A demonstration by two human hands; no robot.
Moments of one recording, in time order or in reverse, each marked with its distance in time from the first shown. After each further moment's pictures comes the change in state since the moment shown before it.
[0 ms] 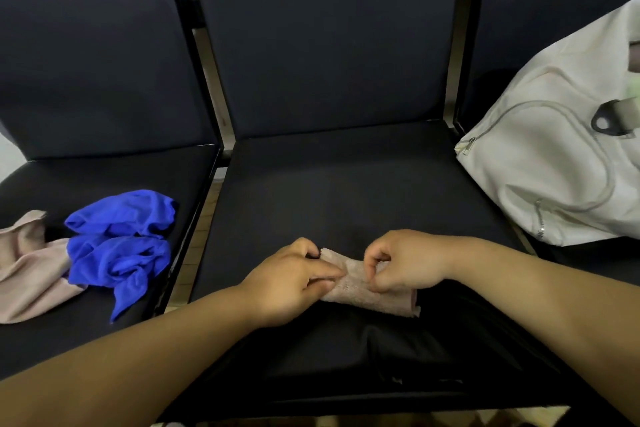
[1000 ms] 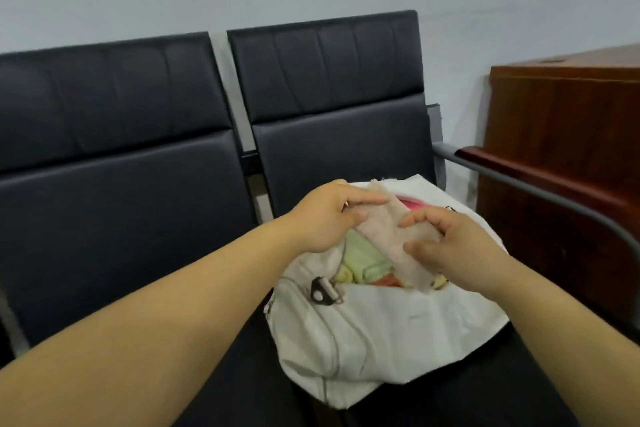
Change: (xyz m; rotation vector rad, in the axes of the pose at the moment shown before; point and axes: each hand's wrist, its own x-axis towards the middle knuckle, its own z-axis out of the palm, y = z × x) left_hand 0.255 0.379 -0.147 -0.113 0.262 0.546; right_hand -0.264 0.188 -0.192 0.472 1.121 0.167
